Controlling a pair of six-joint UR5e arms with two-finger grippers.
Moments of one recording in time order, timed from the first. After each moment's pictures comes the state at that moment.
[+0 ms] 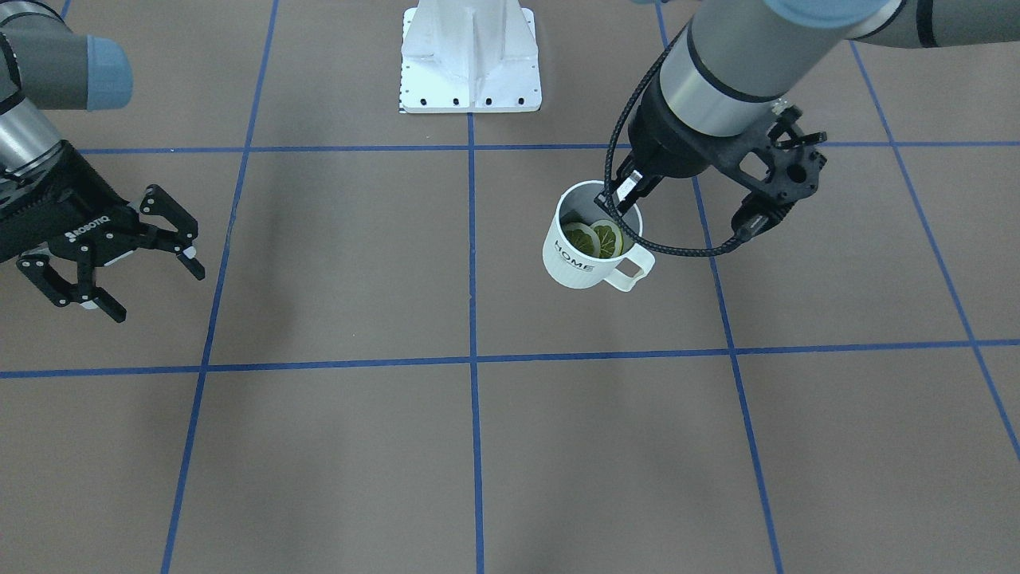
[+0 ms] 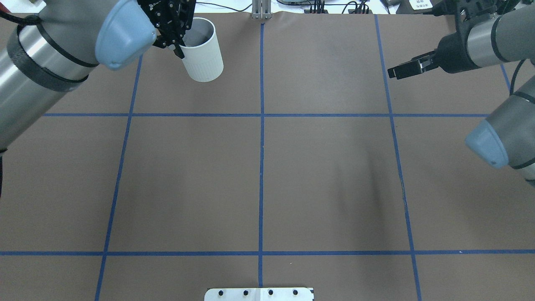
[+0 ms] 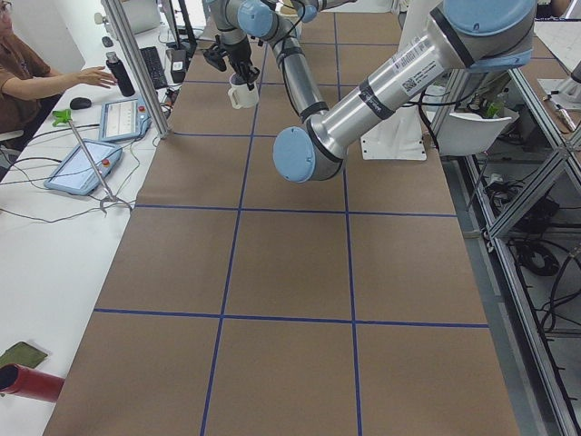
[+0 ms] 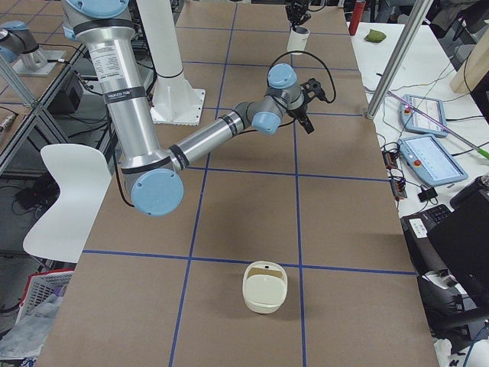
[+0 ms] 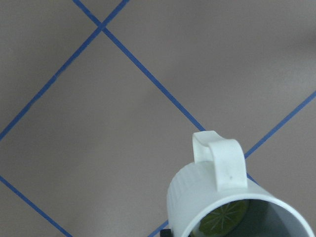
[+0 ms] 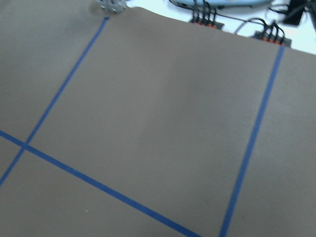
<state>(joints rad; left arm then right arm) -1.00 -2.55 -1.66 -1.01 -2.41 -1.57 1.00 -1.30 1.84 -0.94 2.06 0.62</state>
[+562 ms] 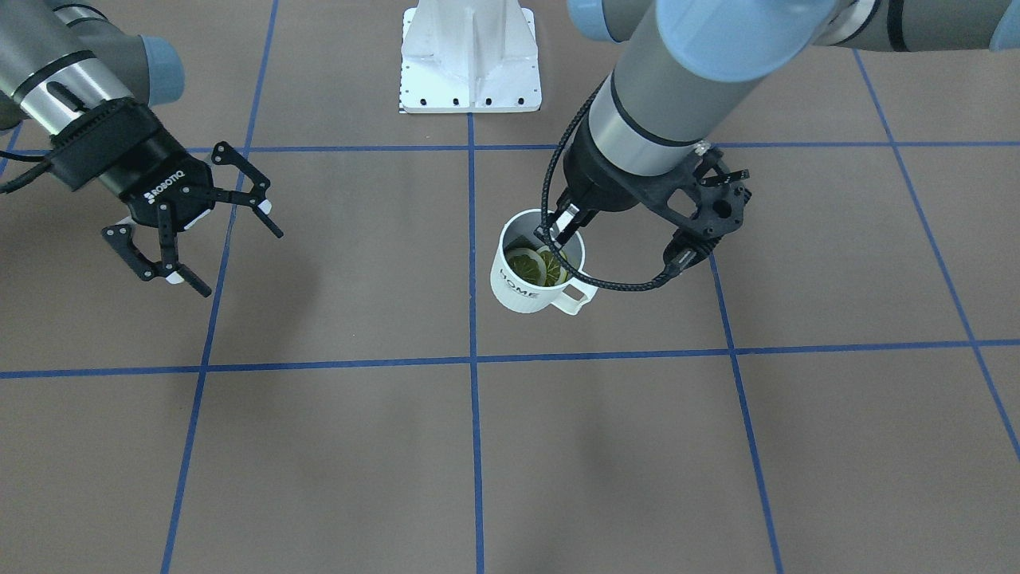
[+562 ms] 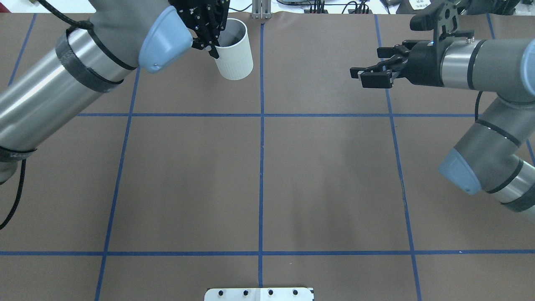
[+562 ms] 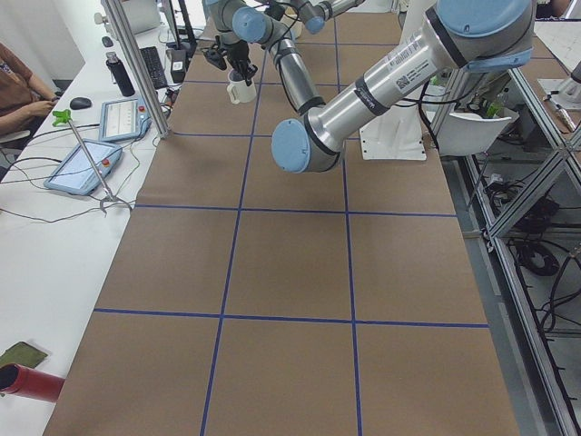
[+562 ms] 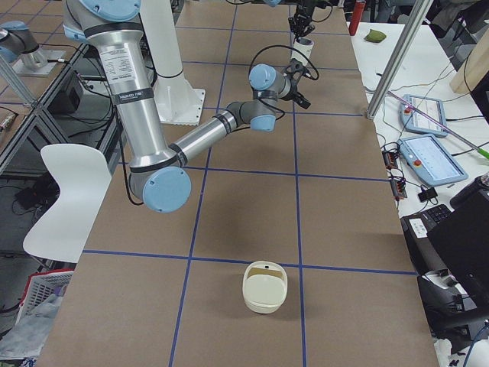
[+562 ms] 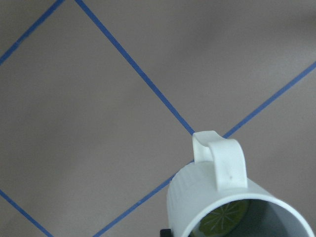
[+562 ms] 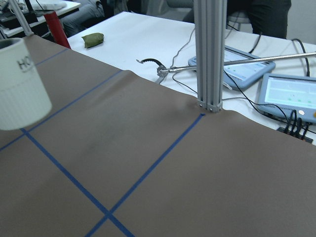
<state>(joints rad) -0.95 -2.62 -1.53 -1.19 -2.41 -1.71 0.85 -1.29 1.83 -0.59 1.86 0.63</state>
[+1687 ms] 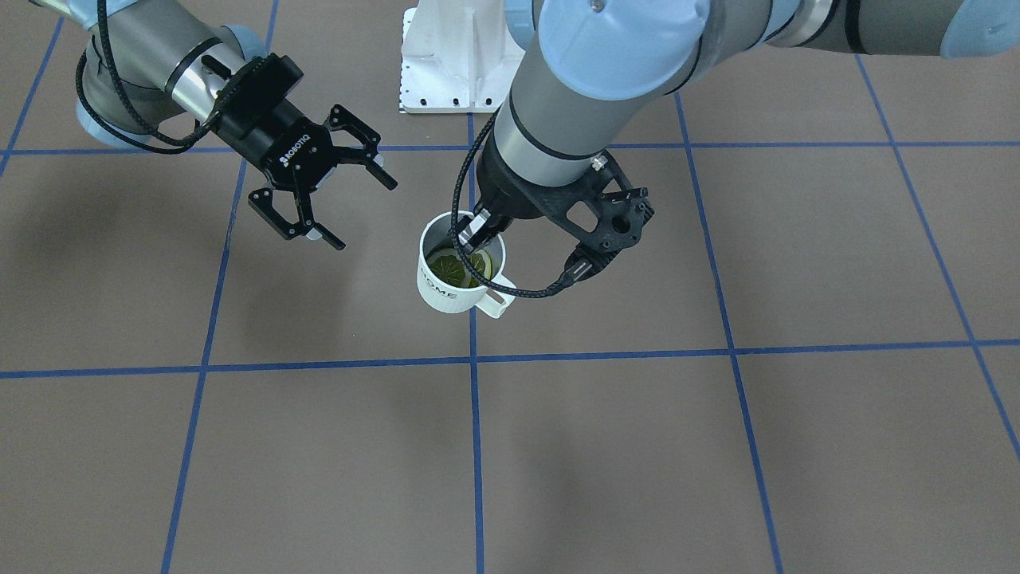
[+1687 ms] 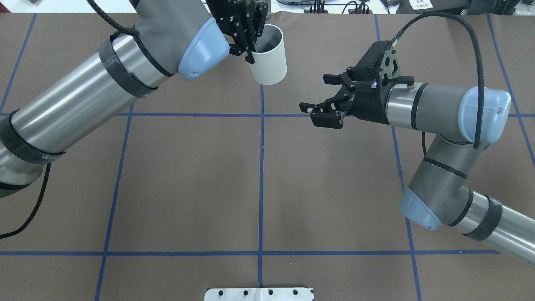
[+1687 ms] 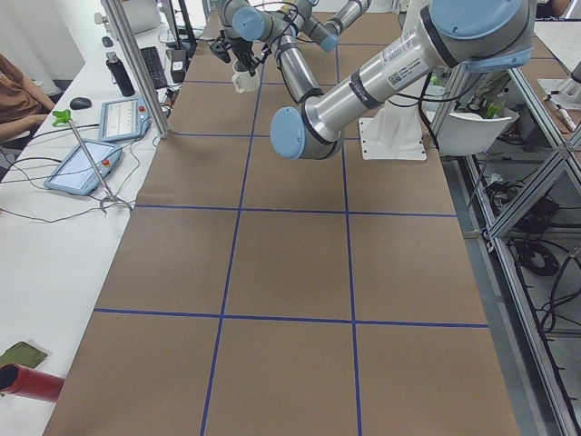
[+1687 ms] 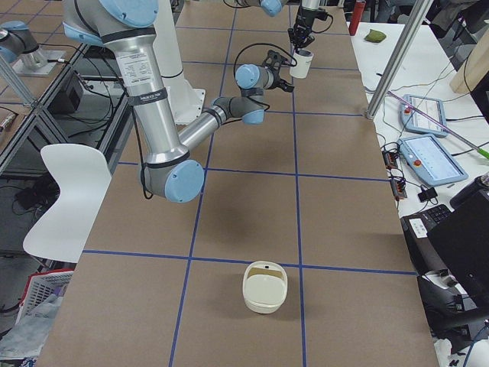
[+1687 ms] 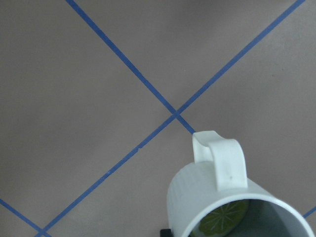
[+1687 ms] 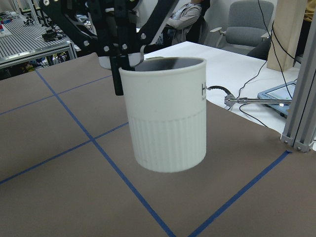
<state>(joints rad) -0.89 -2.68 -1.43 -1.32 -2.42 -1.75 0.67 -1.23 1.81 -0.48 1.75 0.52</state>
